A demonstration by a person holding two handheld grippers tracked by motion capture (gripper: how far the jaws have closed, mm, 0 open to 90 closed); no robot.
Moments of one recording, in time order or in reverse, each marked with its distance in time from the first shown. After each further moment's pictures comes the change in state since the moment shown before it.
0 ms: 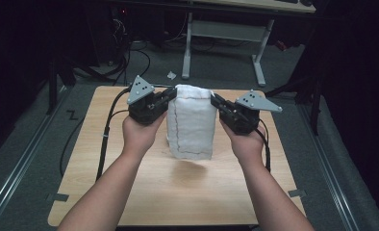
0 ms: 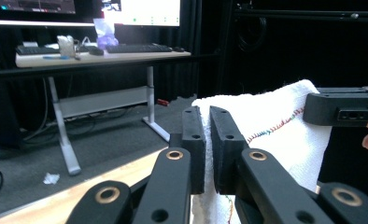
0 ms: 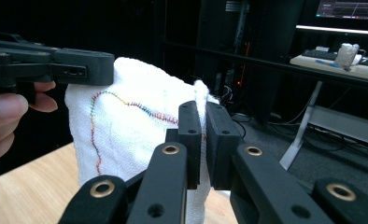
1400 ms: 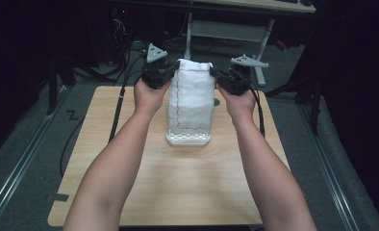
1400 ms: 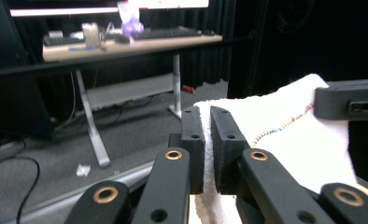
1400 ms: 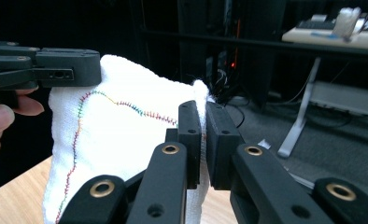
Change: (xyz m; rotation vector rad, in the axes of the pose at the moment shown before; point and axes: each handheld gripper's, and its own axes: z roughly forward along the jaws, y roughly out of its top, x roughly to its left) left arm 0.067 0.015 0.097 0.091 0.093 0.021; right arm -0.083 0.014 0.101 0.091 -0.011 0.122
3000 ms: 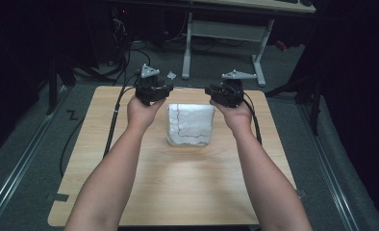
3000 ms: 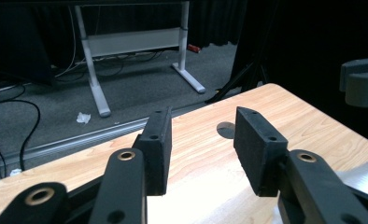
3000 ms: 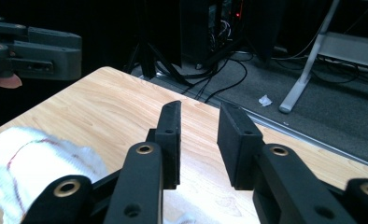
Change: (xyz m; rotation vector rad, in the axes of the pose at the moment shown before) left arm 0.015 -0.056 -0.009 0.156 0.024 -0.088; right arm 0.003 -0.042 0.009 0.187 -0.008 -0.021
